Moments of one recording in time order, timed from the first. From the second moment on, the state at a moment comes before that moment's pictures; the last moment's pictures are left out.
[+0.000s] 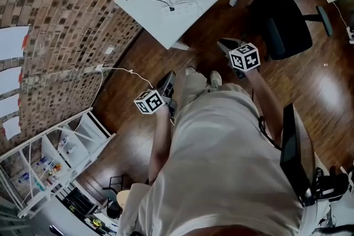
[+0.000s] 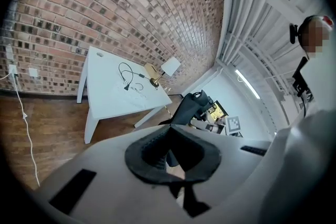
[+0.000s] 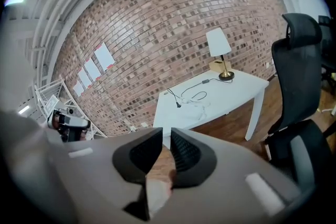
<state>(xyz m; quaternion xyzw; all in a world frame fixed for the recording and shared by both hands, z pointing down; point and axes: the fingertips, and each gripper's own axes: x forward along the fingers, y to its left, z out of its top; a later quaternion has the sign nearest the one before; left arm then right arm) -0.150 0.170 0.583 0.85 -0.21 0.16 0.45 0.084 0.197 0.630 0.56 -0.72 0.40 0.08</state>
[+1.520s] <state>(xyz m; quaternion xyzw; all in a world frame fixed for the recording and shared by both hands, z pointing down) -0.164 -0.073 0.641 0.87 -0.17 0.28 0.38 0.039 -0.029 0.609 0.60 -0.70 0.38 0.11</state>
